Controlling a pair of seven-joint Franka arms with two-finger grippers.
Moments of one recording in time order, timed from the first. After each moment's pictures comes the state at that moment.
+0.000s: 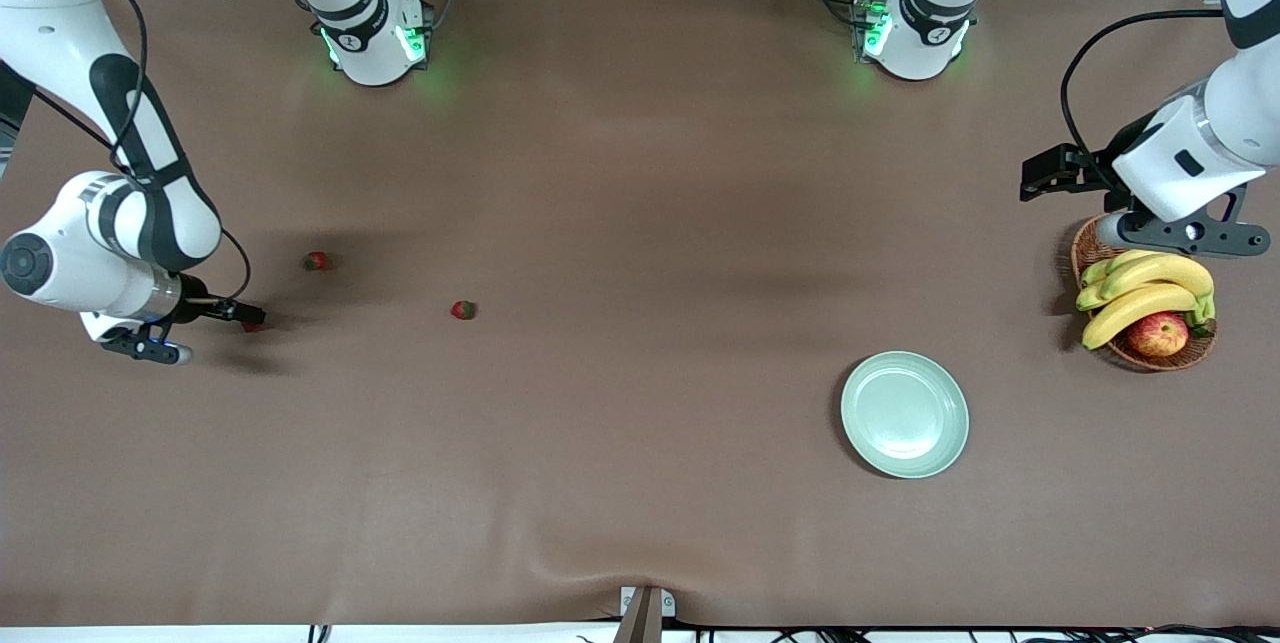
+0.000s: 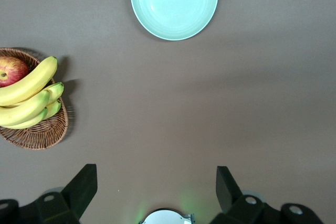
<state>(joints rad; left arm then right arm) -0.04 0.09 -0.08 -1.54 -0.04 1.47 0.02 -0.27 0.50 -0.01 -2.02 0.02 2.37 -0.07</state>
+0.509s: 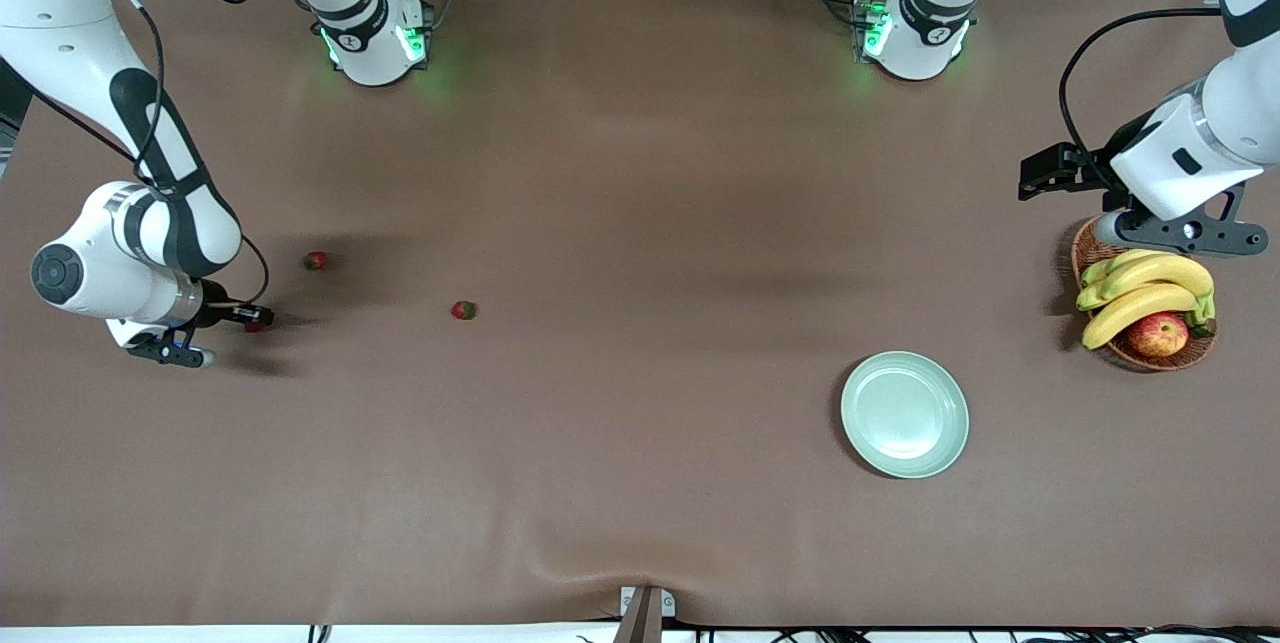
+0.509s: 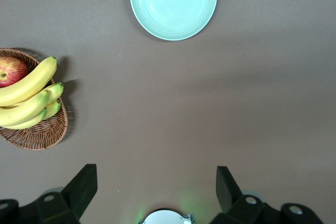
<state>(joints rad) -0.04 0.09 -0.08 -1.54 -0.04 1.47 0.02 -0.24 0.53 0.00 -2.01 0.02 2.39 -0.07</state>
